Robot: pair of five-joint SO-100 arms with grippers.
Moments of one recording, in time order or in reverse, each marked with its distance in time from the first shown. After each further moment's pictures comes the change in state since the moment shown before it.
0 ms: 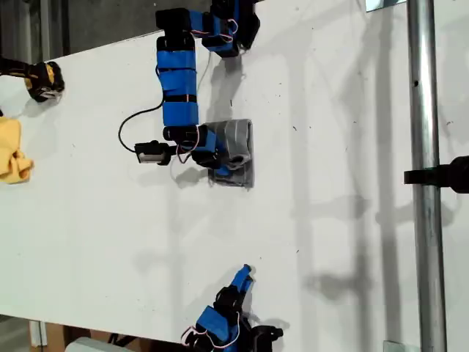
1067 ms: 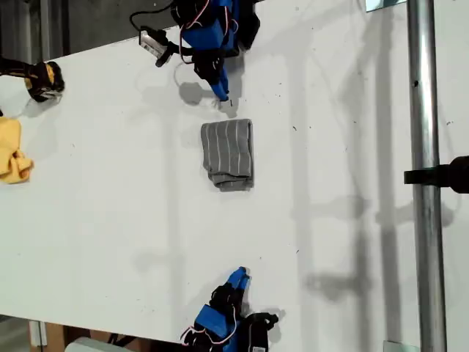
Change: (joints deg) arm 0 -4.2 0.0 2.9 -0.4 -9.1; arm 1 -2.2 114.3 81.9 6.6 15.8
